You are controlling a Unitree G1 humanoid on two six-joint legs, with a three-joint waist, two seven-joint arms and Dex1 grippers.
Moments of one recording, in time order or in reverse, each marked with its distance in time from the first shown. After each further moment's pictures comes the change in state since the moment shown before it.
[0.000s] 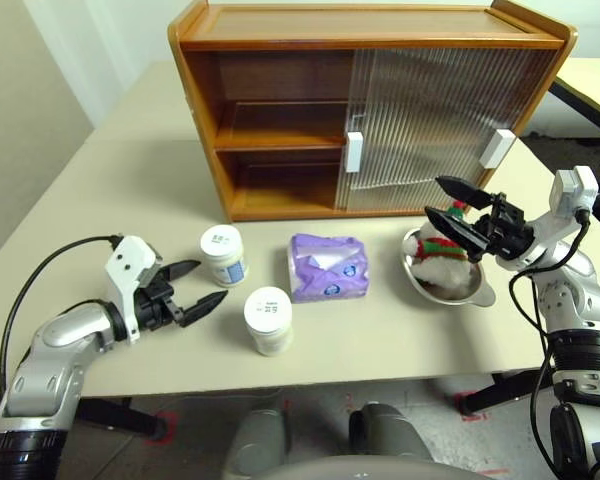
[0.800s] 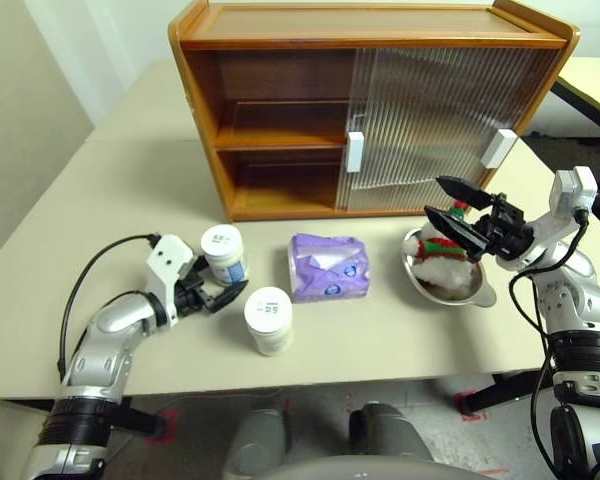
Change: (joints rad) left arm -0.157 -0.121 -0.130 0.232 0.098 -0.166 0.047; right arm 0.006 0.001 0.002 -0.005 -0.002 0.000 -0.016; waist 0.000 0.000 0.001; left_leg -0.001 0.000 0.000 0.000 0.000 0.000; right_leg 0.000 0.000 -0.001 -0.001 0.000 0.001
